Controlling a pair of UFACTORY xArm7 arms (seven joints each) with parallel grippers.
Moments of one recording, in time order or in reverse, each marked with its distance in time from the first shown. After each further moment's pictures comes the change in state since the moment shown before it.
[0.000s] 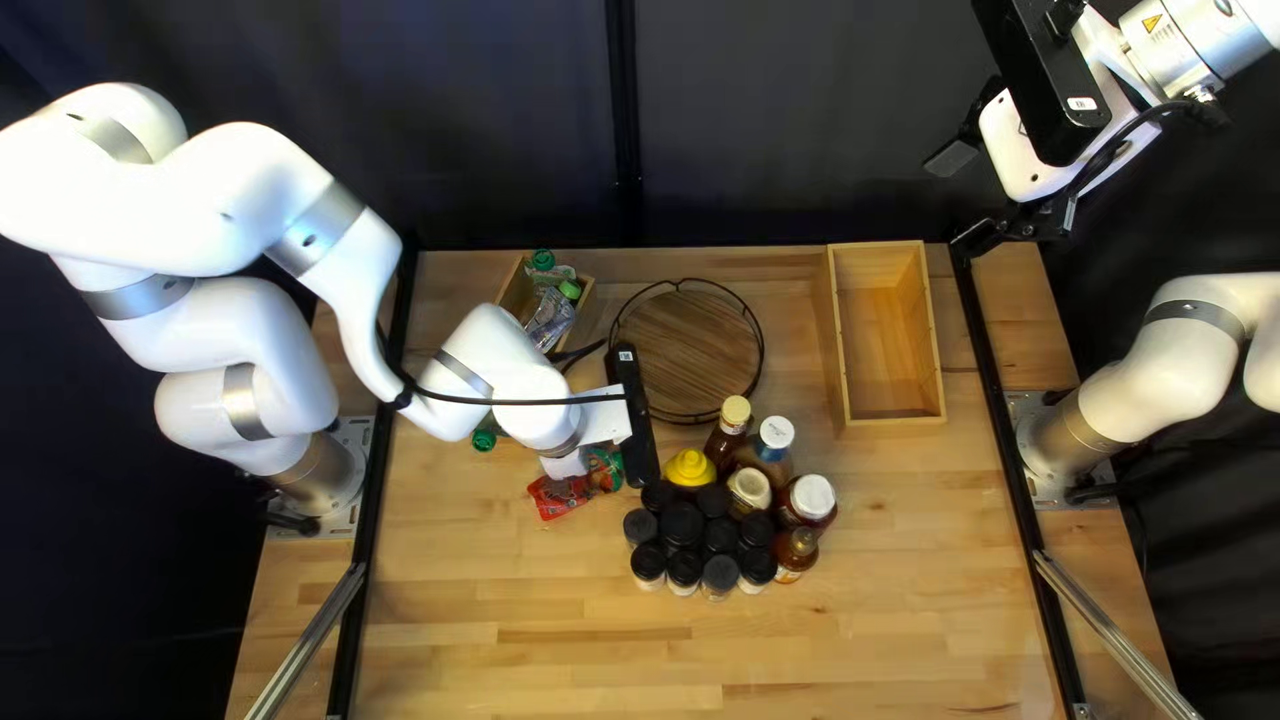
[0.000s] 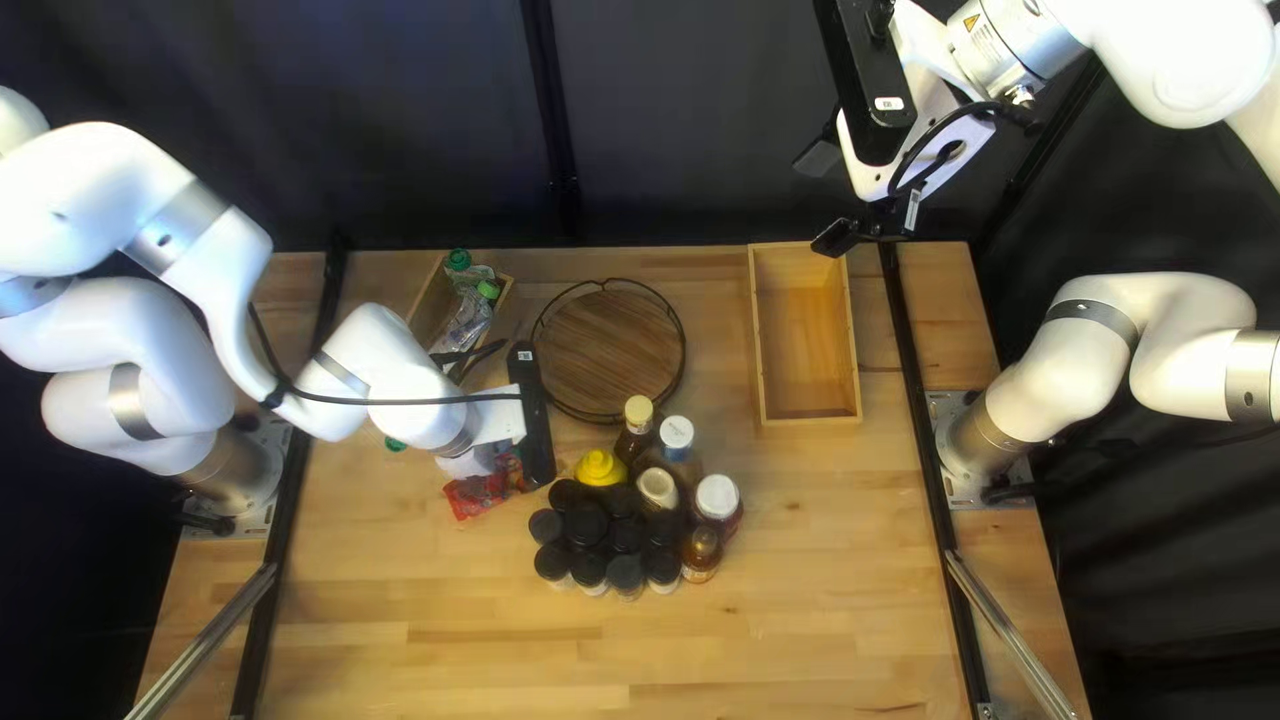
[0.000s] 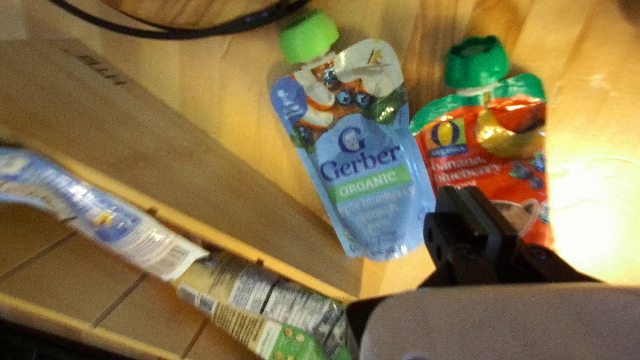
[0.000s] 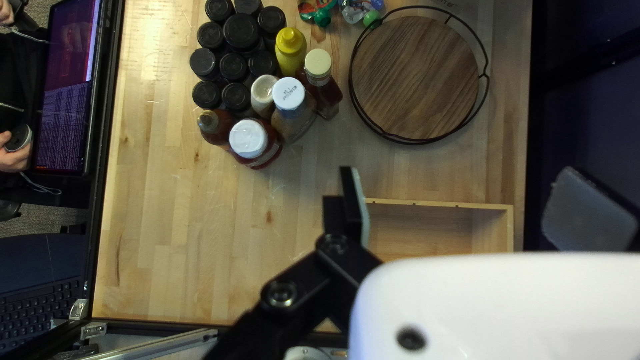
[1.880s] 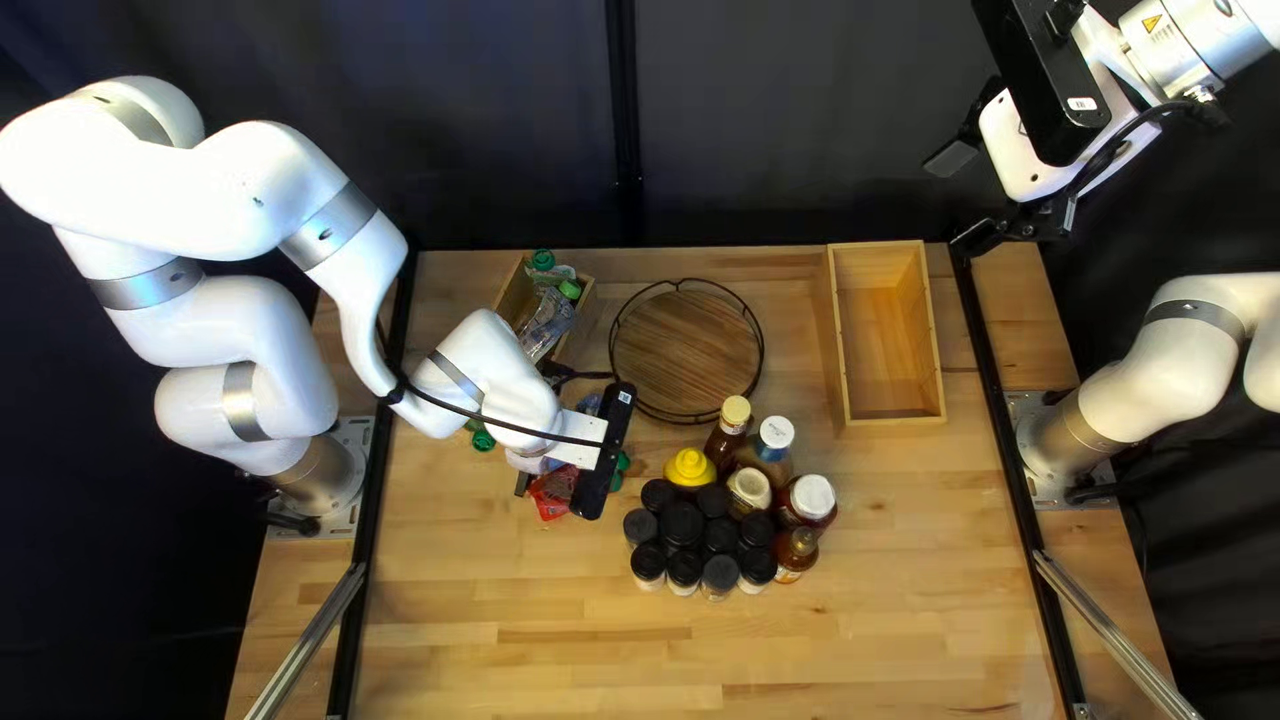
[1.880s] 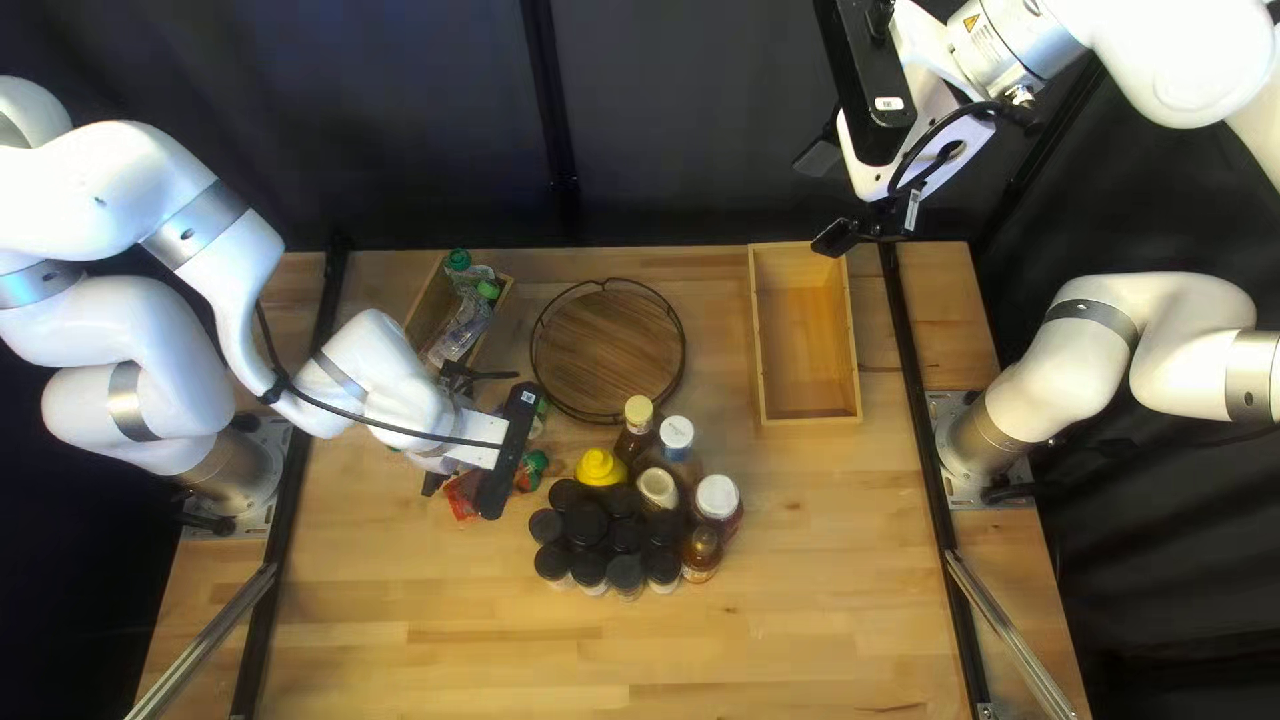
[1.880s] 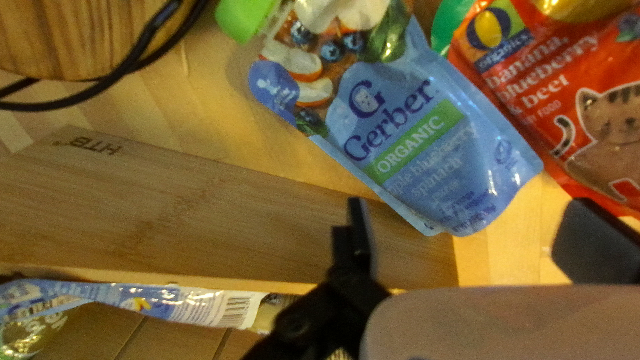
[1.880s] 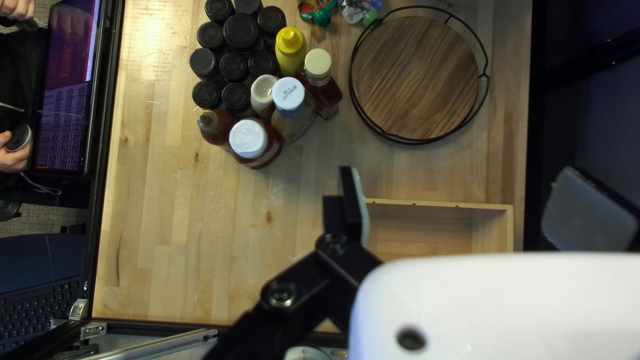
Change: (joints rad) left arm -0.086 -0.045 0.187 -0.113 0.157 0.001 0.385; right arm 0.000 0.000 0.000 0.000 0.000 0.000 0.000
